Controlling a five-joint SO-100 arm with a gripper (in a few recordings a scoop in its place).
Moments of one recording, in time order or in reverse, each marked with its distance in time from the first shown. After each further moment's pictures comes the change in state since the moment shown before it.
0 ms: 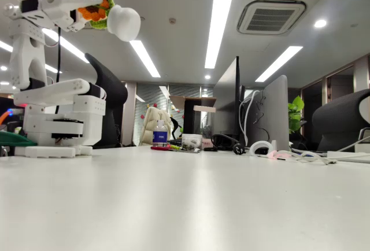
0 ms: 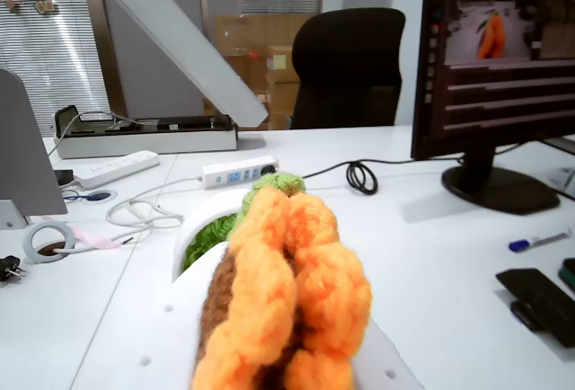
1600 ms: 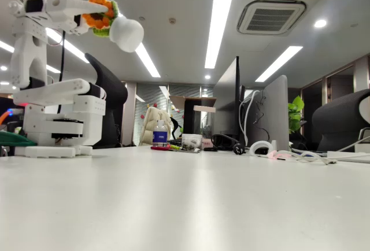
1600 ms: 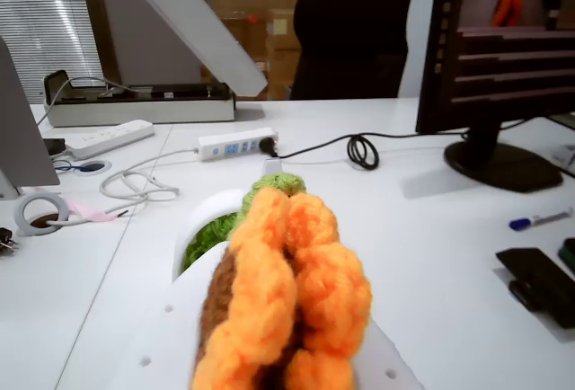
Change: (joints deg) arm -0.1 -0.8 3.2 0.7 -0.6
